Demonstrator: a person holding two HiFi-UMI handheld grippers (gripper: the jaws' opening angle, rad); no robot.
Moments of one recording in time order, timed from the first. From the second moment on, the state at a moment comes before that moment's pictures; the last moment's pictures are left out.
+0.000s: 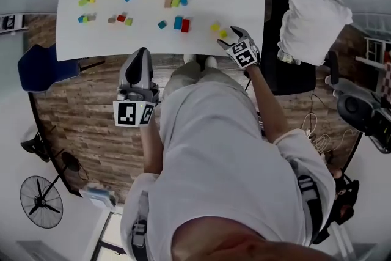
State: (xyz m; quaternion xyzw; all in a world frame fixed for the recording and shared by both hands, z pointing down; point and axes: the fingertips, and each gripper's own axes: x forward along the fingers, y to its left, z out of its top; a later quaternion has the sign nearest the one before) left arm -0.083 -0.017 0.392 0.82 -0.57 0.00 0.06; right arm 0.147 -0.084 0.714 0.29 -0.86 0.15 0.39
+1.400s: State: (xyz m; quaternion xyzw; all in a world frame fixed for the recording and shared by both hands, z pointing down) left arm -0.051 -0.074 0.380 0.86 -0.51 -0.01 0.03; right arm 0.170 -0.142 0.561 0.40 -0.90 0.10 0.13
